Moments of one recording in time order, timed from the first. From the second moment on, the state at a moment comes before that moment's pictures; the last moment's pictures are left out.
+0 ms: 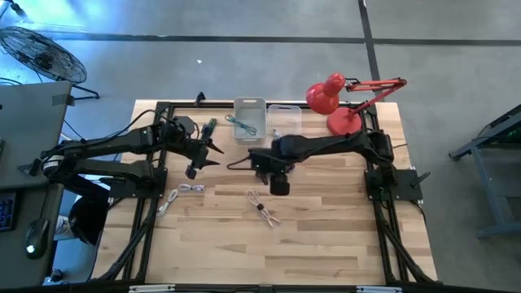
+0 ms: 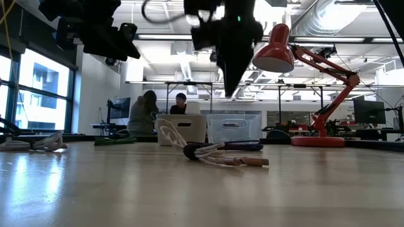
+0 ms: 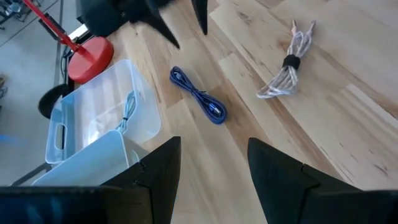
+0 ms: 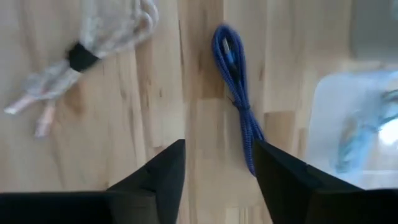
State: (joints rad) left arm 0.30 0.88 0.71 -0.42 0.28 0.76; right arm -0.01 2.01 1.76 -1.16 0.08 0.04
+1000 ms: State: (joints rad) left arm 0.30 0.88 0.71 -0.42 0.27 0.78; right arm -0.10 2.02 1.49 -0.81 0.06 -0.05
